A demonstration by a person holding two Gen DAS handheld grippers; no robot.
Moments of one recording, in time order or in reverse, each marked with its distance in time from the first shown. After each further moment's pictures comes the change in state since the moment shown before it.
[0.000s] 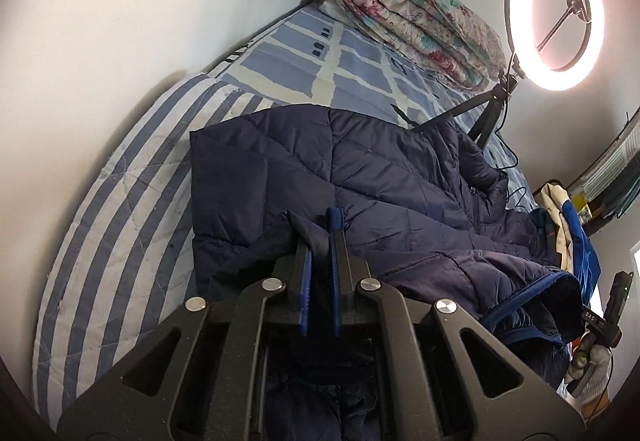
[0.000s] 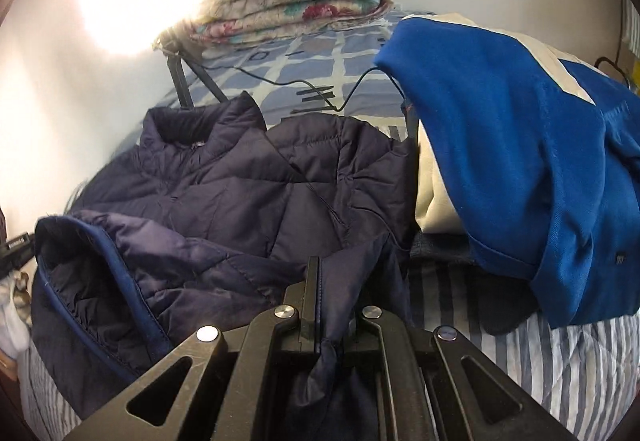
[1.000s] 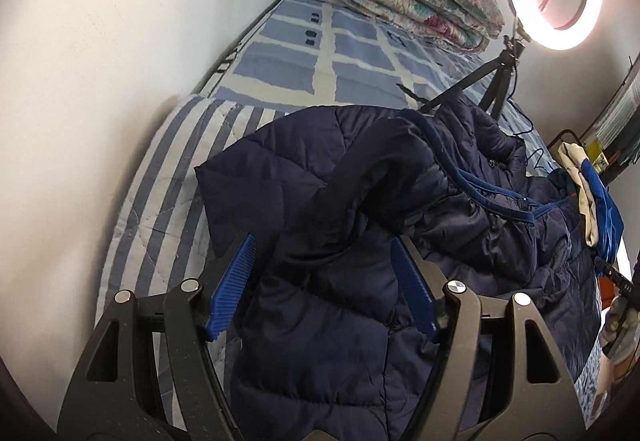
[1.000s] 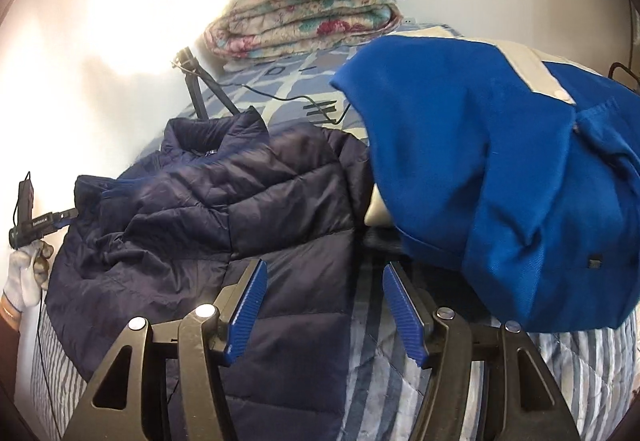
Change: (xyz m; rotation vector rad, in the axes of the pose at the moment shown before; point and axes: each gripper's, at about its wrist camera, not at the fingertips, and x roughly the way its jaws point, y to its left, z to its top) left arm 0.013 -0.002 0.028 0.147 0.091 0.067; right arm -0.021 -0.035 -0.005 -0.024 -0.052 0.099
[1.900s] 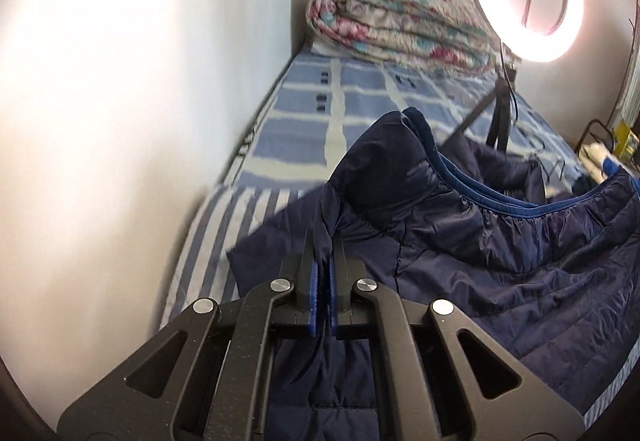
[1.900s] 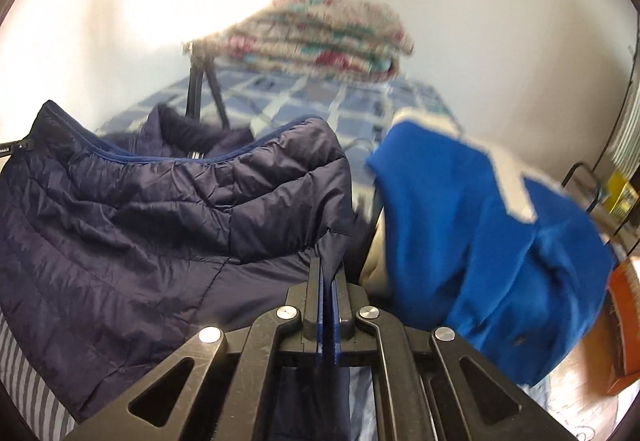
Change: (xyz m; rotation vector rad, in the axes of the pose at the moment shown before) left arm -0.037 -0.040 0.032 0.137 -0.202 0.173; right arm -0.031 0.069 0.025 -0.264 -0.101 -0.297
